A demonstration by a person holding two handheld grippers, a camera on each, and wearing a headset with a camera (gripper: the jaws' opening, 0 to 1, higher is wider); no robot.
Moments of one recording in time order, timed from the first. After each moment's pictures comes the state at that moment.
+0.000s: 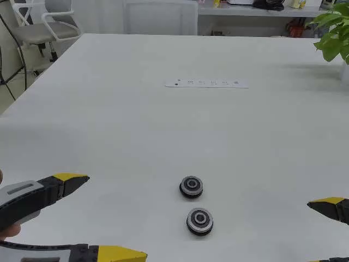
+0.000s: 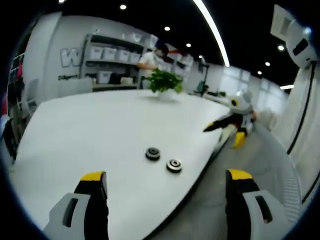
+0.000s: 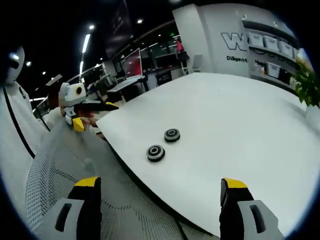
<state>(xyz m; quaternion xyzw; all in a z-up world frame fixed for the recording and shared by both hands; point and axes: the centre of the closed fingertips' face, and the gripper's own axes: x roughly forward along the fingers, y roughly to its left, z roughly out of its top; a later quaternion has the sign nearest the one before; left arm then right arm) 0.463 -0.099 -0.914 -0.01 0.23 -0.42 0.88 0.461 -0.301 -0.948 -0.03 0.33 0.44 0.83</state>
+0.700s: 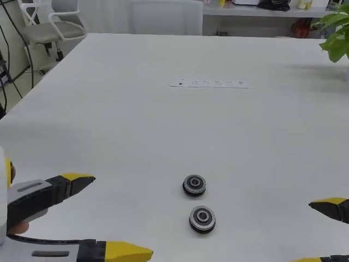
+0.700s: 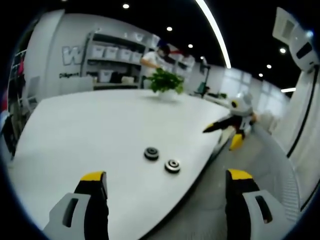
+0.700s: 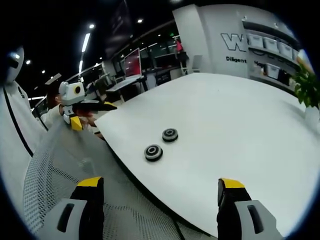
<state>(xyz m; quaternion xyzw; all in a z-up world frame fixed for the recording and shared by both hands) 0.464 -0.098 -0.912 -0.02 0.23 -0.41 0.88 0.465 -0.303 -0.949 -0.03 0.33 0.43 0.84</state>
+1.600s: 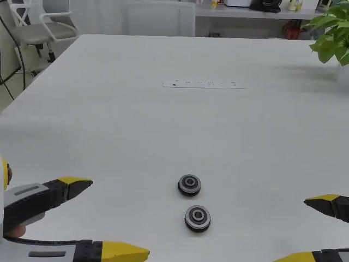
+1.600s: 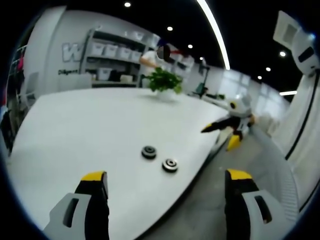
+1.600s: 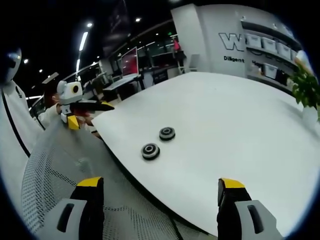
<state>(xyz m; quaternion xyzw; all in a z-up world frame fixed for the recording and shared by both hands) 0.462 -0.099 -0.914 -0.04 0.23 -0.42 0.88 0.465 -0.305 -0.951 -0.04 0.33 0.42 0.84</state>
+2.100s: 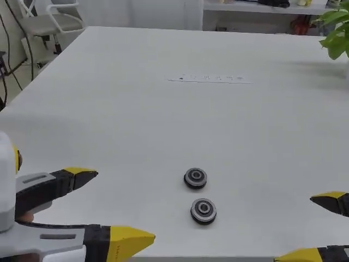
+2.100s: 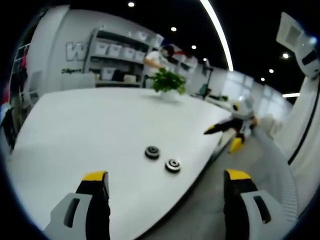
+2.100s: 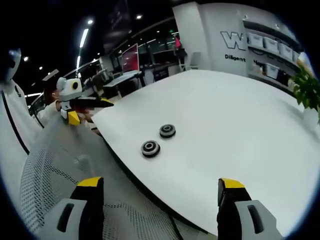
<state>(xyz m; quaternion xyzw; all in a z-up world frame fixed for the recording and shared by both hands) 0.465 -0.093 -0.912 -0.04 0.23 -0.40 0.89 0.463 -0.305 -0.955 -0.05 0.34 0.42 0.84</state>
